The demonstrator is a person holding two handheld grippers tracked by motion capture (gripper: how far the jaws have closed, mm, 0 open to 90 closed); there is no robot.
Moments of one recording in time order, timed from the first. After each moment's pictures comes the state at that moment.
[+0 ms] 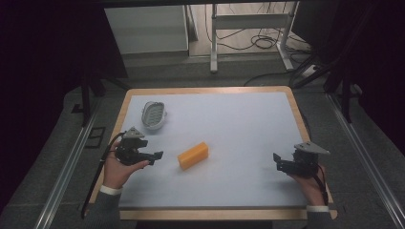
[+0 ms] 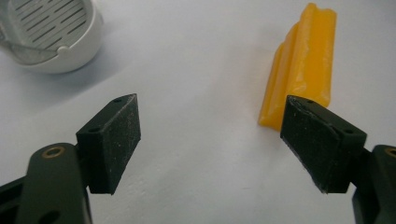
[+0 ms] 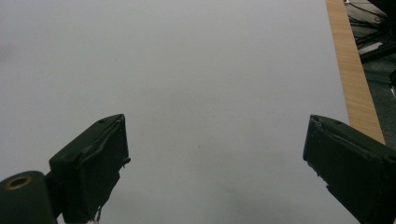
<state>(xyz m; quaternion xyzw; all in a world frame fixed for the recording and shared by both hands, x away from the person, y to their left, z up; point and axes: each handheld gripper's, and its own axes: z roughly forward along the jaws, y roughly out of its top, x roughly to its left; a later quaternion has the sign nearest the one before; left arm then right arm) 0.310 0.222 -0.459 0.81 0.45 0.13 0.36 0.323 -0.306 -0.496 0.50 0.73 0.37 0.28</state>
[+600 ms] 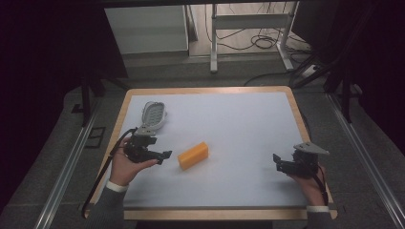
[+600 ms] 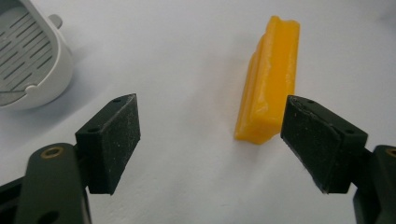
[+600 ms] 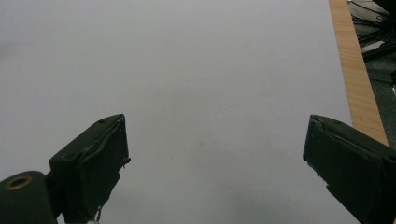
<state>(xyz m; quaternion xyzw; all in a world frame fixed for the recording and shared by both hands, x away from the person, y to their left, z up) 0.314 0.193 -0.444 0.83 0.41 0.13 0.35 0.323 -0.306 -0.497 0.50 0.74 0.36 0.28</state>
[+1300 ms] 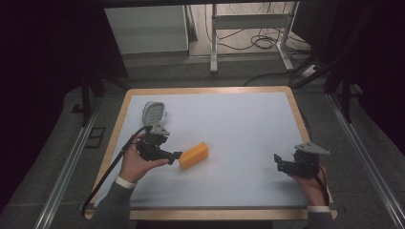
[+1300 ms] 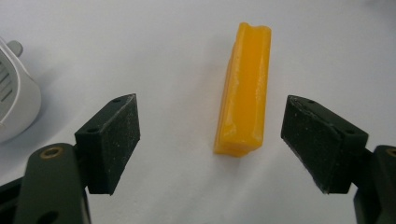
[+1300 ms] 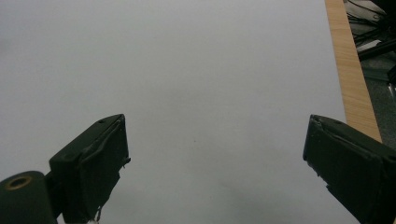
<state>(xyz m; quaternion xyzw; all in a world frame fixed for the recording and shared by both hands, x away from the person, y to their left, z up) 0.321 0.160 -0.435 0.86 0.37 0.13 0.33 0.323 -0.309 -0.498 0.50 0.74 0.36 0.28</state>
